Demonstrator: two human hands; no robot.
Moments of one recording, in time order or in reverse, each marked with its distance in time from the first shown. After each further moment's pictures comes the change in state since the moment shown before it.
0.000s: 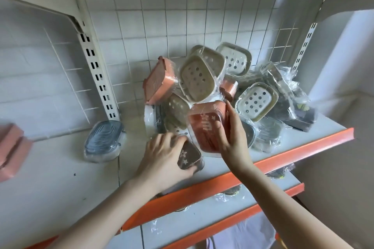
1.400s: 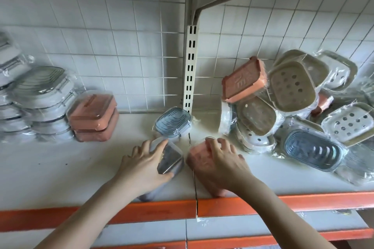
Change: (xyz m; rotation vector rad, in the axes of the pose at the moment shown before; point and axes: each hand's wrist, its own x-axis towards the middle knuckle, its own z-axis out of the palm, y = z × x) left_hand -0.117 -0.158 -0.059 0.099 -0.349 -0.485; right_hand -0.047 -0.096 0.150 -0.665 -0.787 0.128
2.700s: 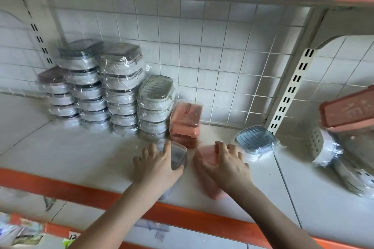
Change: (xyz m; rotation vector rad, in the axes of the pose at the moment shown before) left_hand -0.045 -0.170 -0.013 0.003 0.186 -0.437; right_hand 0.038 -0.201 0.078 0.081 0.059 -0.049
